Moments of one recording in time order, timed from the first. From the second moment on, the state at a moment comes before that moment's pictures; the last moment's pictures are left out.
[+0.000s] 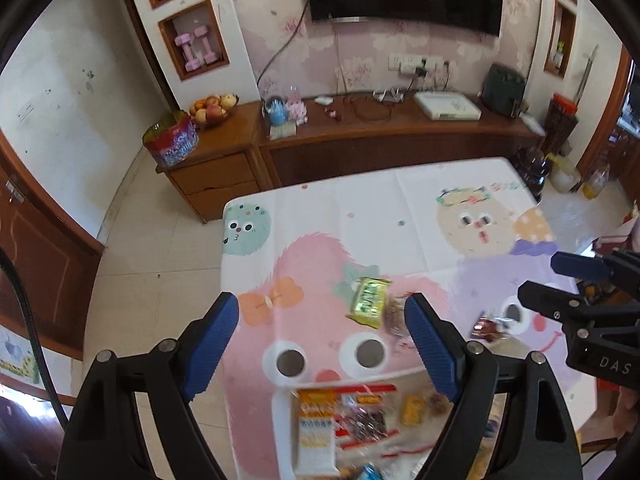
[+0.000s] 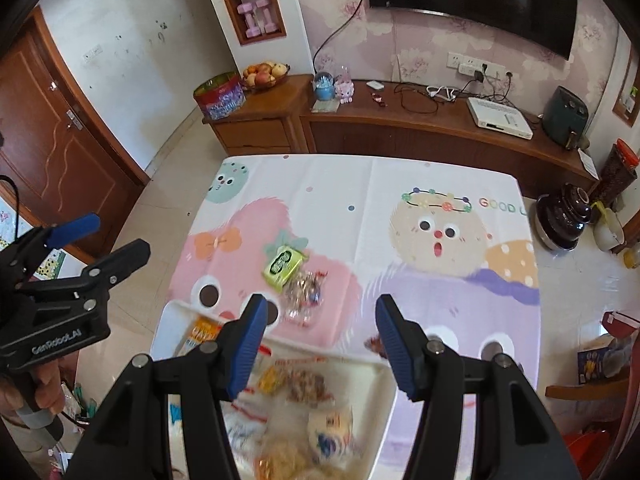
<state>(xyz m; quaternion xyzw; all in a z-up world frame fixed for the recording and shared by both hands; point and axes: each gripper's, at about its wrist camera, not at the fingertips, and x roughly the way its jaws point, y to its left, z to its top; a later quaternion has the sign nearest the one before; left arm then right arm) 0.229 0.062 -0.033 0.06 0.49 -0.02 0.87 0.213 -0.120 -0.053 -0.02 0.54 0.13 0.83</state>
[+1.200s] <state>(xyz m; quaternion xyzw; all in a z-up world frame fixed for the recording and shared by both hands) 0.342 0.022 -0.259 0.05 0.68 -0.11 0.73 0.274 -0.123 -0.253 0.04 0.71 0.04 0.70</state>
